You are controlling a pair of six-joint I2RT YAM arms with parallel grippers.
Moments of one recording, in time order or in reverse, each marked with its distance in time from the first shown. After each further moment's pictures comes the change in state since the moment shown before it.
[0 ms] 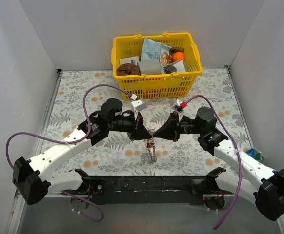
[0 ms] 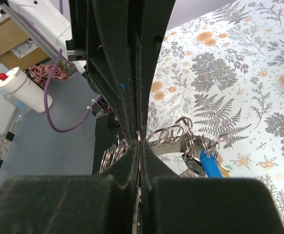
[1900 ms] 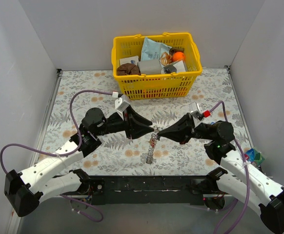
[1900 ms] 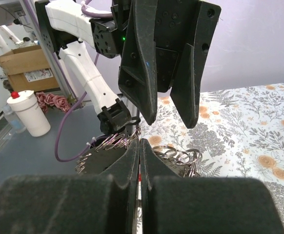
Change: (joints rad) left arm -0.006 -0.184 -0.182 0.563 -0.058 -0.135; right arm -0.004 -0.197 -0.092 0.395 0.034 0.155
